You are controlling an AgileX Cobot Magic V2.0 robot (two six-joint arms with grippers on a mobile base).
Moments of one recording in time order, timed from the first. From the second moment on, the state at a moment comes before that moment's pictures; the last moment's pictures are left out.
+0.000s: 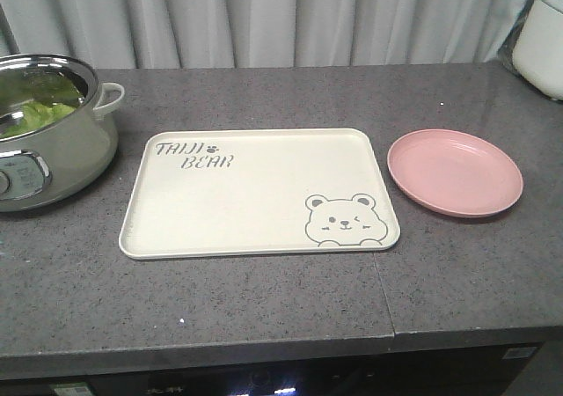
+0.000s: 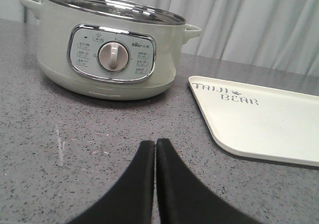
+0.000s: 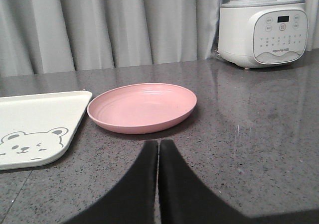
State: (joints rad) left arm 0.03 -0.01 0.02 -0.02 0.17 -0.22; right arm -0.04 -0.01 0.03 -0.16 0.09 0.23
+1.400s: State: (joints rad) left arm 0.03 -0.01 0.02 -0.02 0.17 -0.22; right arm -0.04 -0.01 0.03 -0.16 0.09 0.23
